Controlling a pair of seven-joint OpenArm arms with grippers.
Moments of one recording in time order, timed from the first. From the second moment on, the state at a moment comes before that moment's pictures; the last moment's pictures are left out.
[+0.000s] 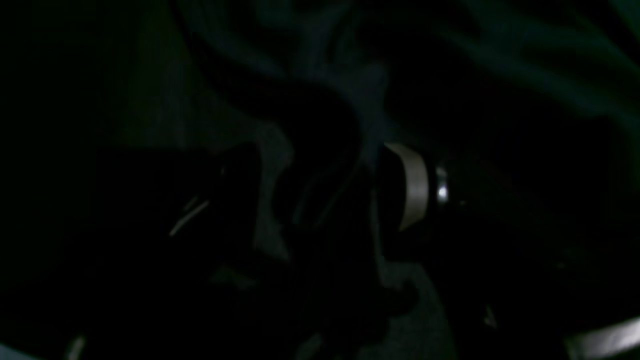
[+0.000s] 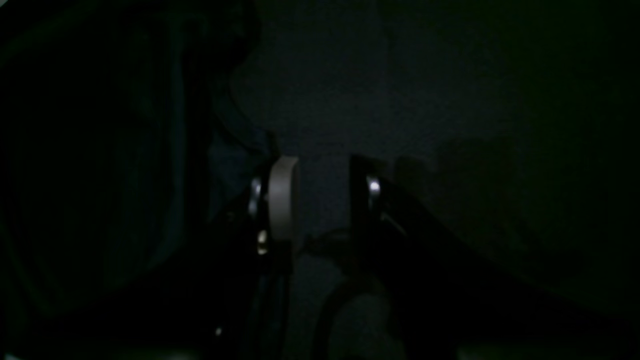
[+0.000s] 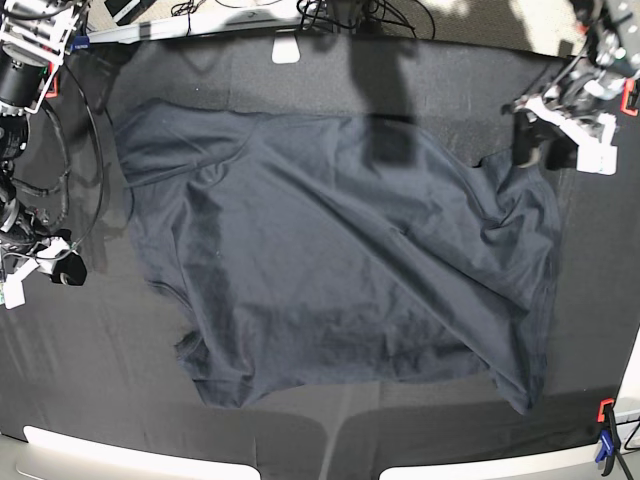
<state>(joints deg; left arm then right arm) 20.6 -8.3 -29.0 88.2 -23.2 -38.8 26.0 9.8 30.1 27.8 69.7 38.0 36.3 -49.5</state>
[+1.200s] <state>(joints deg) 20.6 -8.3 -29.0 88.0 -30.2 -38.6 28.6 -11.1 25.9 27.7 87.8 47.8 37.1 -64.4</state>
